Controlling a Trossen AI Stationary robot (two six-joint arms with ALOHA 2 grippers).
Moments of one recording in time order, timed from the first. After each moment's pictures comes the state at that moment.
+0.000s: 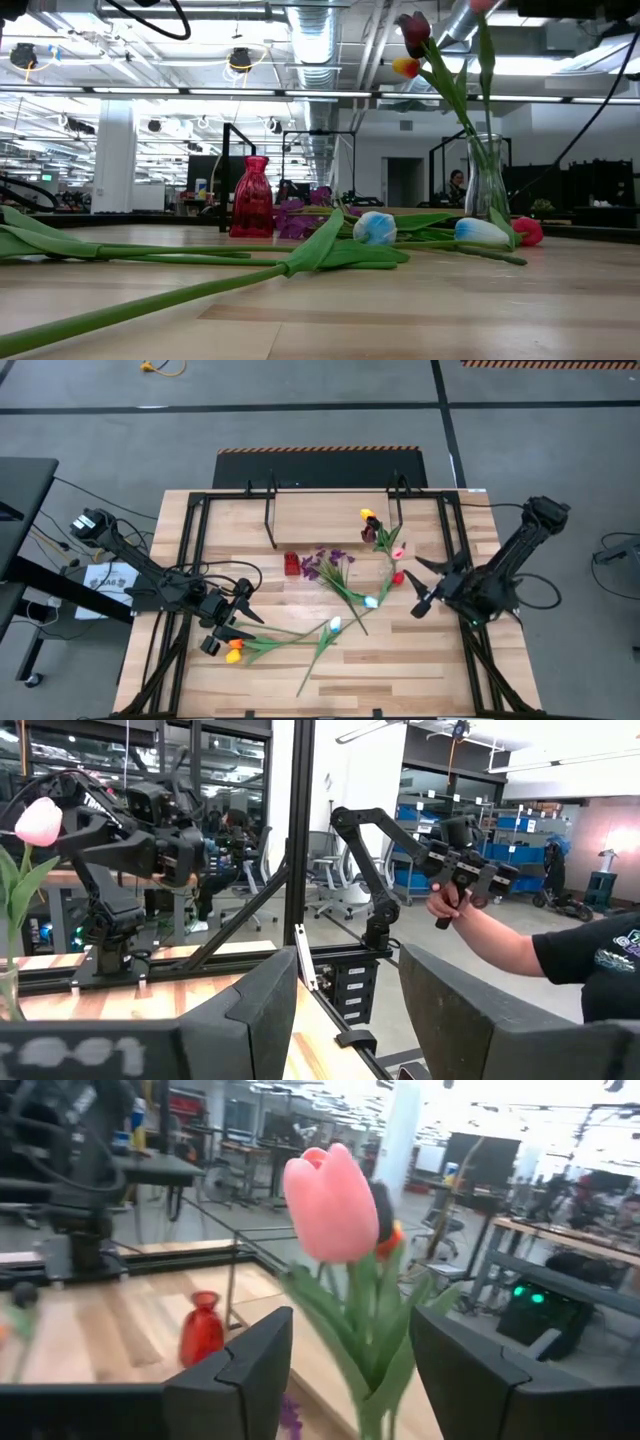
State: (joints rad) left arm -0.58 0.94 0.35 0.78 -0.17 -0.06; right arm 0.89 0.97 0.38 0.94 1.57 -0.56
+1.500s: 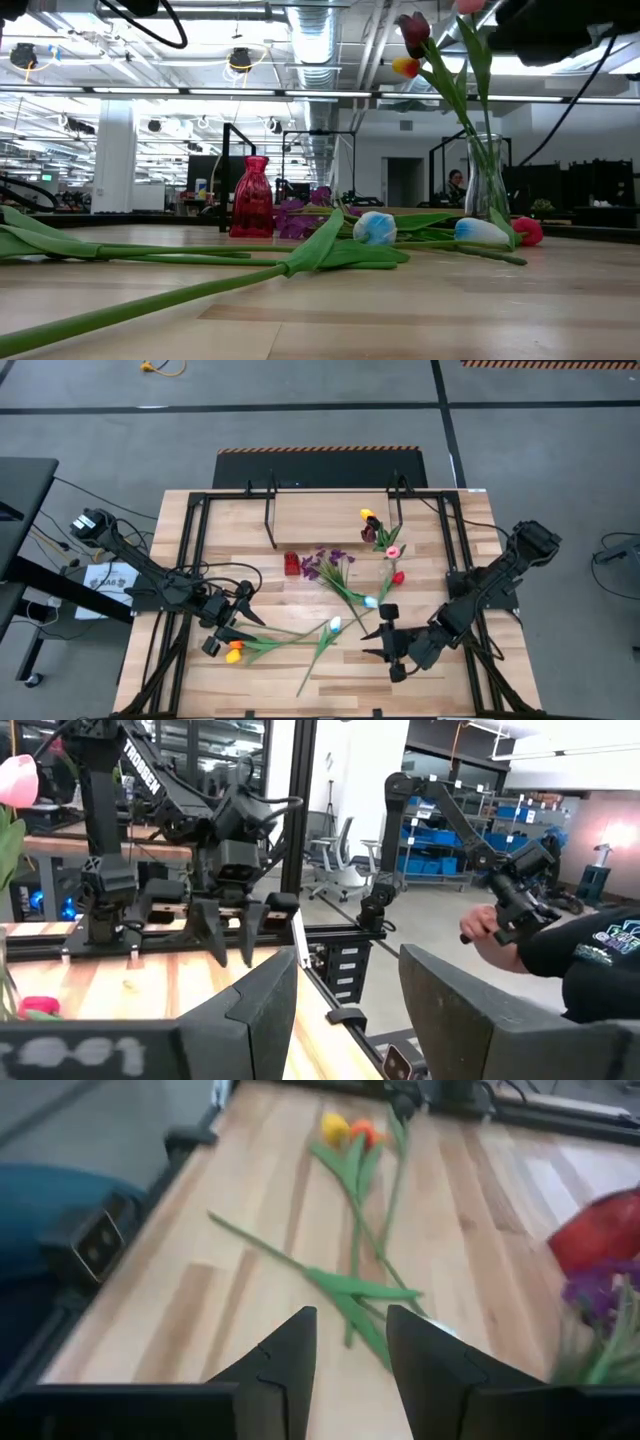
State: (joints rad) left arm -0.58 0.94 0.35 0.72 -0.16 -0.12; right arm 0.75 1.46 0.74 0.10 0.57 0.21
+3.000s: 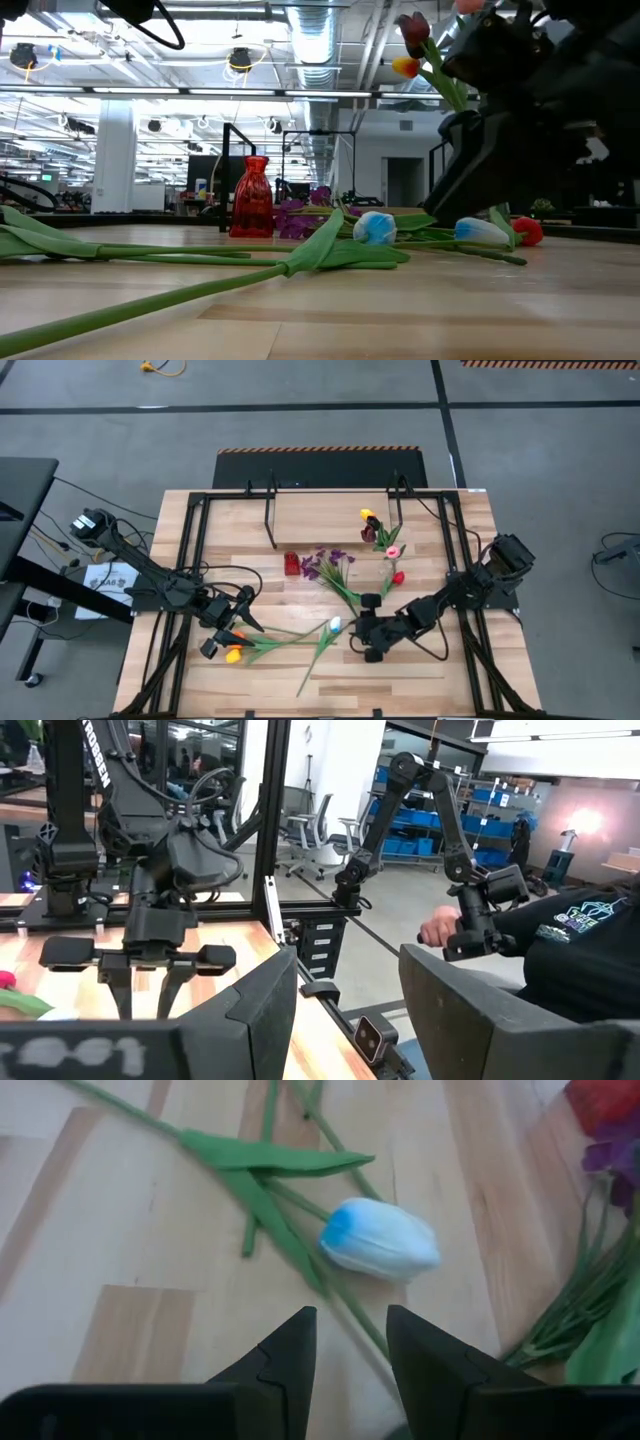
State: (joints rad) left arm -0.58 0.94 0.35 0.66 -0.09 -0.16; right arm 0.52 1.72 0.74 0.13 0.42 0.22
